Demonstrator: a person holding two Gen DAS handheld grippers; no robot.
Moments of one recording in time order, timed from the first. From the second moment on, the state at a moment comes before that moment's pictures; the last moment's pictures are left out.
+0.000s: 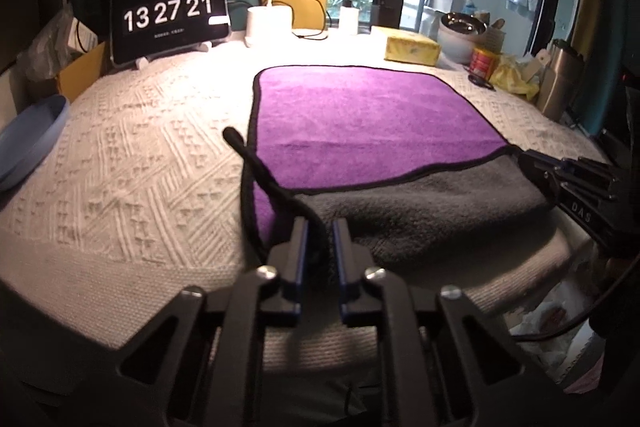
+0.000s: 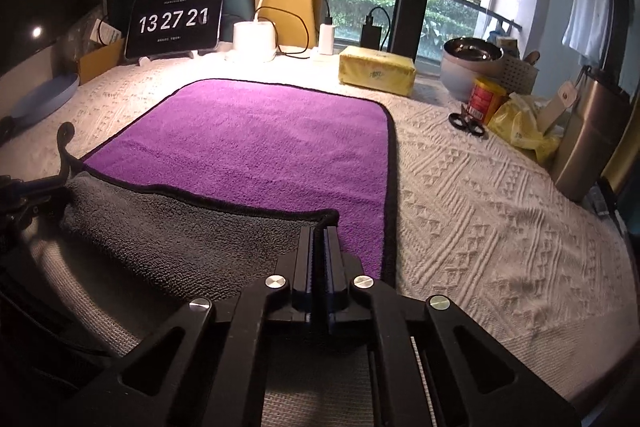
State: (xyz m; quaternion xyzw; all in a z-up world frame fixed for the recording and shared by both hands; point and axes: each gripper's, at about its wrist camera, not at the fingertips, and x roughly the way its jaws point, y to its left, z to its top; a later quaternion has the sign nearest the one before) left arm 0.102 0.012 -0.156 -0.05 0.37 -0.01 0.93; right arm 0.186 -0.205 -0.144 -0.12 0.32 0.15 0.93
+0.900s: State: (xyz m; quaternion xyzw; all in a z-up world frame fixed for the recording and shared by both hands) left arm 0.145 0.026 -0.089 -0.07 0.31 -0.03 0.95; right arm 0.206 -0.213 -0.067 -0.10 0.25 0.14 0.95
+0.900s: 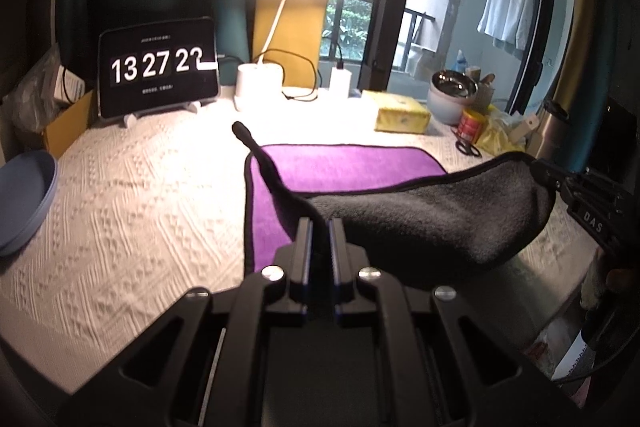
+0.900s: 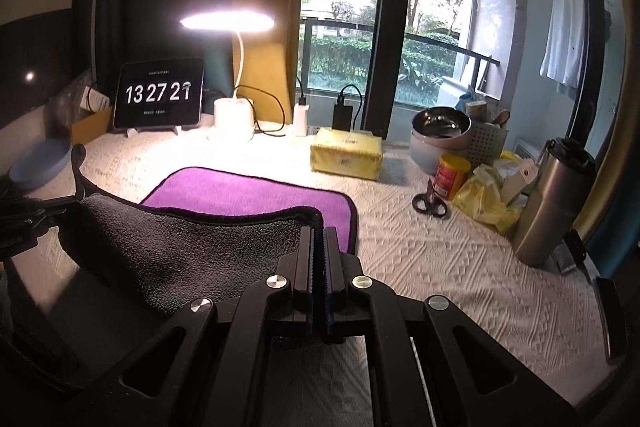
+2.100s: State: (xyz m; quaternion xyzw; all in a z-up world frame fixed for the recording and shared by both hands) left arm 0.276 0.029 -0.093 -0.06 0.30 -0.03 0.95; right arm 0.332 -0.212 -0.080 -0.06 0.26 0.13 0.95
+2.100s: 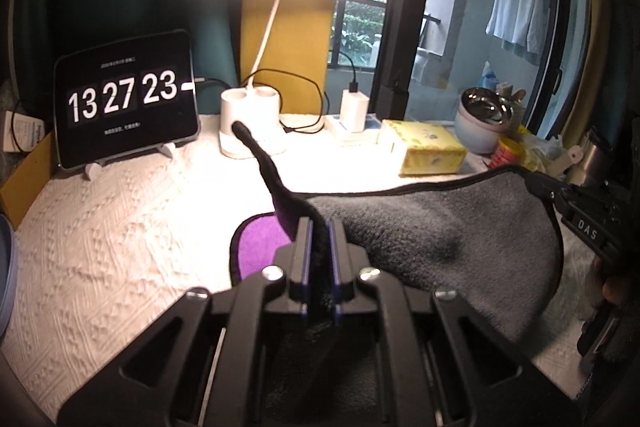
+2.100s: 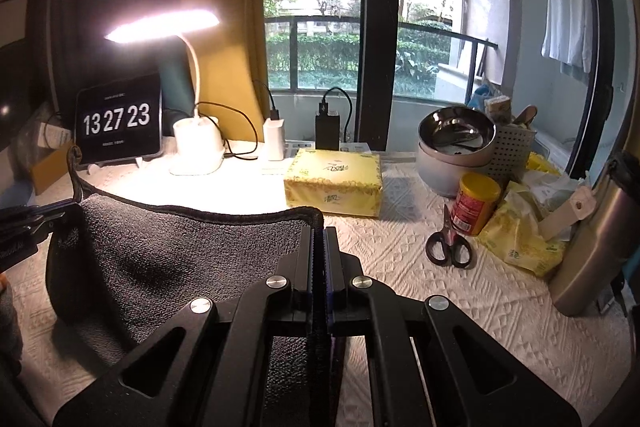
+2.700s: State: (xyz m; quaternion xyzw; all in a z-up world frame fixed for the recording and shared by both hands) left arm 0.336 0.041 -0.141 -0.07 0.37 -0.01 0.92; right arm 0.397 -0.200 -0.128 -0.07 0.34 0.10 0.93
